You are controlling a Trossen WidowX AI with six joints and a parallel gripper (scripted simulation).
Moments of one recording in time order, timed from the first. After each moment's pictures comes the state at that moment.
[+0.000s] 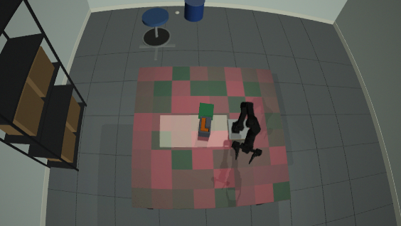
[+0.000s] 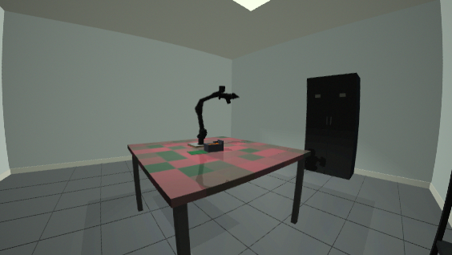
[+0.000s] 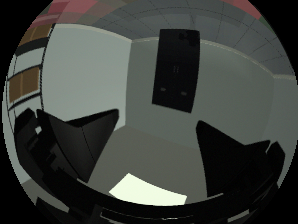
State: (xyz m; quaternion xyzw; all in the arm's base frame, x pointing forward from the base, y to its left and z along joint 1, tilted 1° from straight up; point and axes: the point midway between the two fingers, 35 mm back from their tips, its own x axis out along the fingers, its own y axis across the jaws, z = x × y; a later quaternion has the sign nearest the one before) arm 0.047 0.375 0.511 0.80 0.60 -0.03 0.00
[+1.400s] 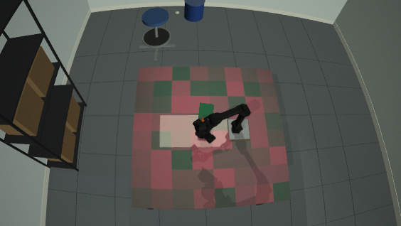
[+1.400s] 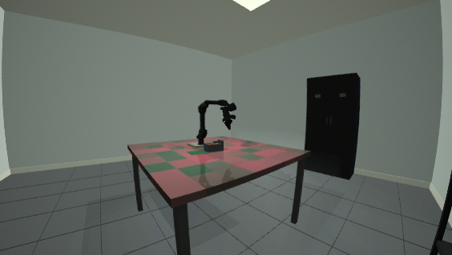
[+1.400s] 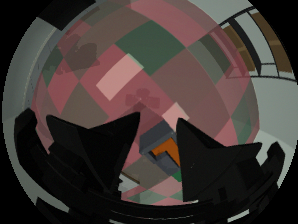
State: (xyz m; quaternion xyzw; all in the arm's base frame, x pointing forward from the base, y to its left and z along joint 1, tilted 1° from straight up) arm 0.288 0.141 0.208 -0.28 0.53 0.27 0.75
